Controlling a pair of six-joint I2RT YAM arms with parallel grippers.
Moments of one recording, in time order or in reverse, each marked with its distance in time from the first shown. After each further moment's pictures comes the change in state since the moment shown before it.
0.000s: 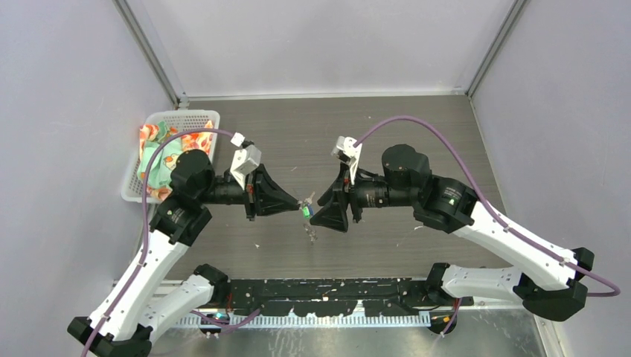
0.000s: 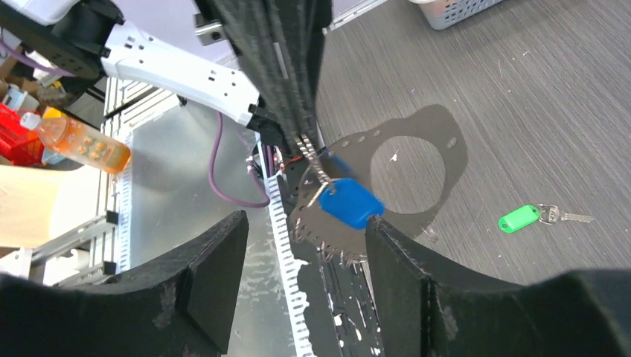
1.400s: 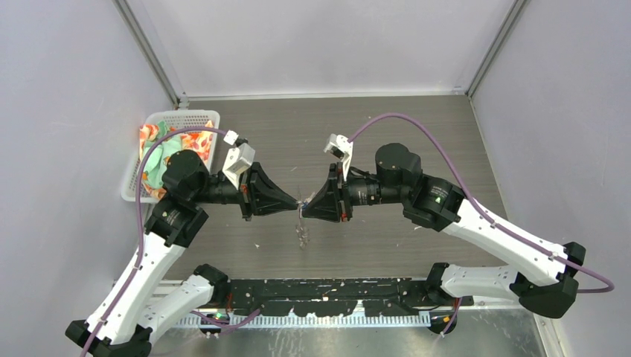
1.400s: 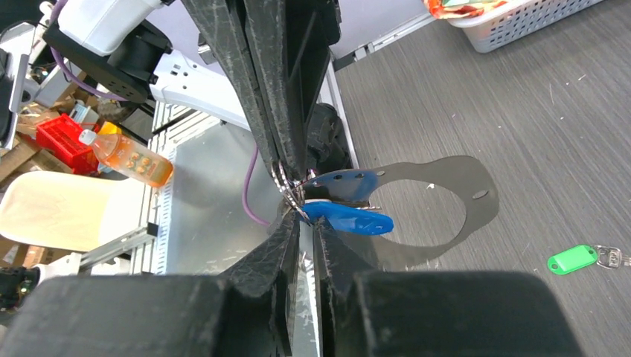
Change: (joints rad) left arm 0.000 -0.009 0.038 0.063 0.027 -0.069; right arm 0.000 0.028 -0.080 0.208 -0.077 0.112
